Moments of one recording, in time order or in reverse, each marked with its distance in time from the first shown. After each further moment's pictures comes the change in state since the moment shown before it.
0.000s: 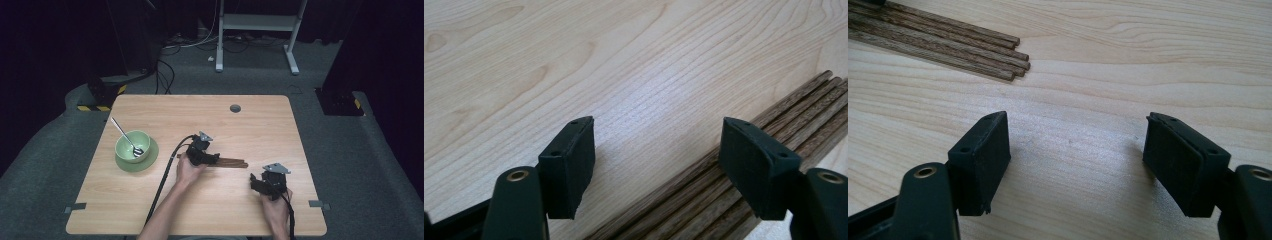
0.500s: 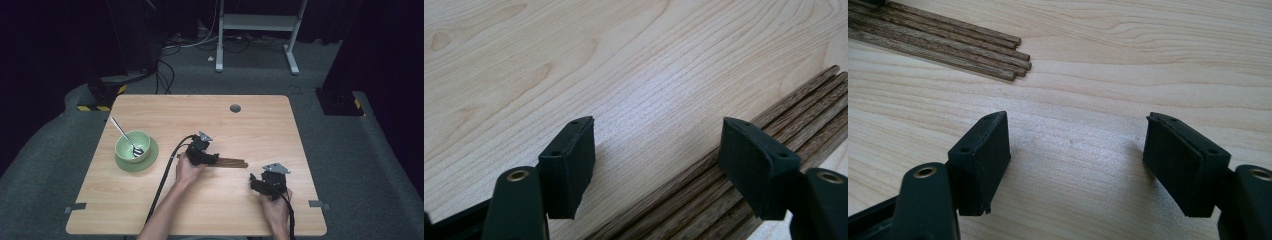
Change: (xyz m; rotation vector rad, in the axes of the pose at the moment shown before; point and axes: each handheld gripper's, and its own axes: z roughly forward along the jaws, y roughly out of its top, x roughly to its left) left arm 0.000 -0.001 0.001 0.012 0.004 0.008; right arm 0.001 0.000 0.000 0.000 0.002 0.001
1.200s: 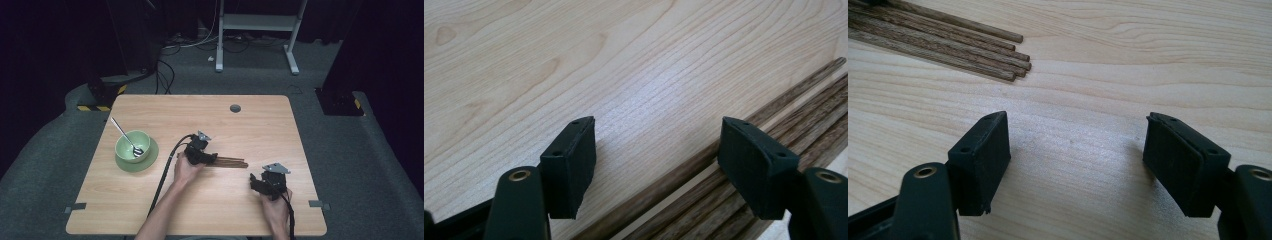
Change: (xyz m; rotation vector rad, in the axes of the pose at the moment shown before) left arm 0.007 -0.001 0.001 0.012 -0.006 -0.009; right arm 0.000 0.000 0.000 0.000 0.000 0.001
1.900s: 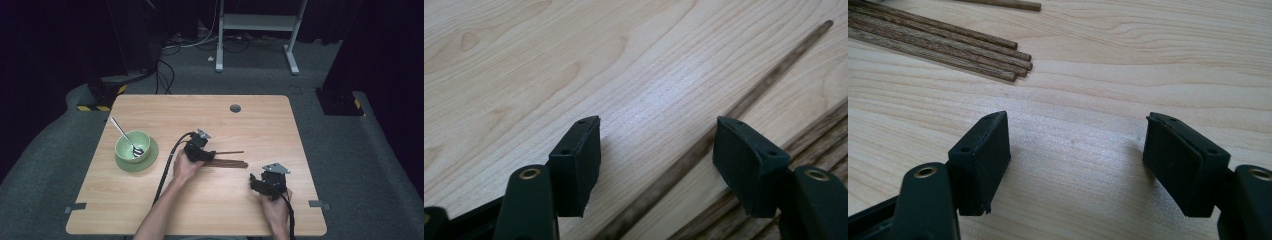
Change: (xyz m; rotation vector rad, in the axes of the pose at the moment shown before) left arm 0.007 0.005 0.003 0.020 0.049 0.023; right arm 0.000 0.000 0.000 0.000 0.002 -0.002
